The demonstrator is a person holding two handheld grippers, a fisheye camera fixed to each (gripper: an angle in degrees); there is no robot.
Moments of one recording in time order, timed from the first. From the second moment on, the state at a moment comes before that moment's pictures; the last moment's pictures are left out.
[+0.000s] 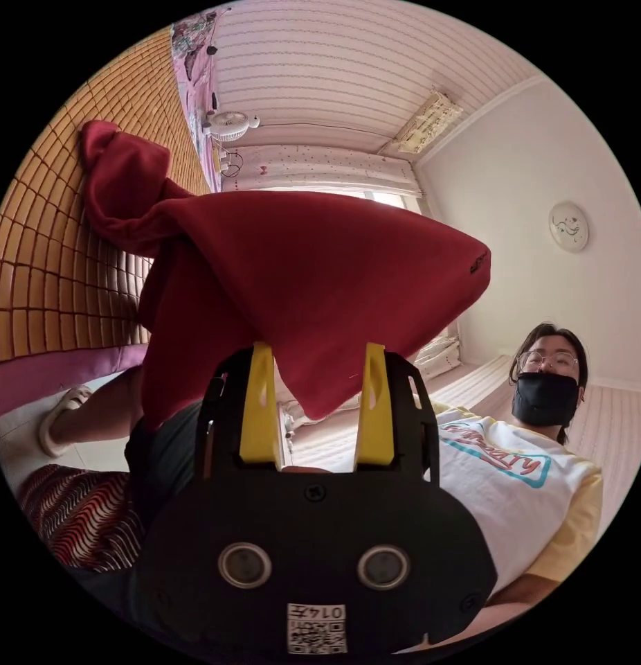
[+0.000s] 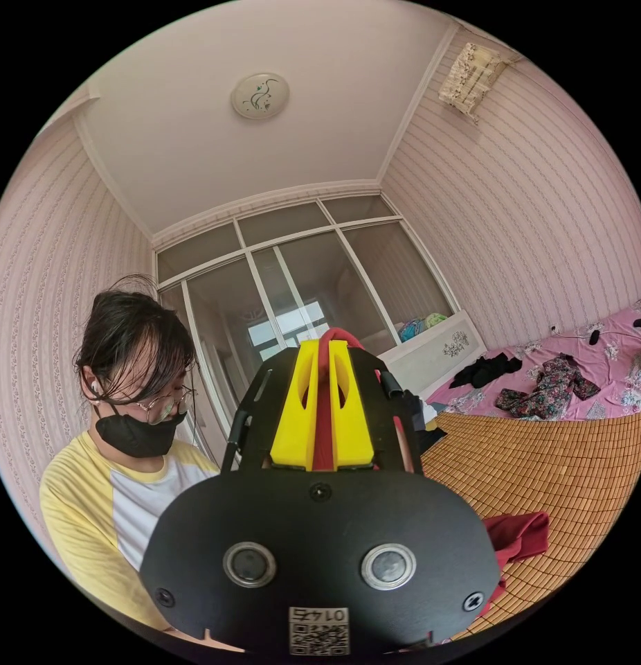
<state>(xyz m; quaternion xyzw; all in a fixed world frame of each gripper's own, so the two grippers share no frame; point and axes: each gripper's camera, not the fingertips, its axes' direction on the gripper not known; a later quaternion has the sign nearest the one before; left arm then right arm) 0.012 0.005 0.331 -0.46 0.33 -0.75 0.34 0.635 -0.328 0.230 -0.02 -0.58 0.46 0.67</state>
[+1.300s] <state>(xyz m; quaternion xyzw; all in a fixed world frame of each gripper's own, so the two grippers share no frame) -0.186 -0.475 0.528 -0.29 0.27 -0.25 0.88 0.721 -0.479 0.089 0.13 -0.31 0.40 0.85</state>
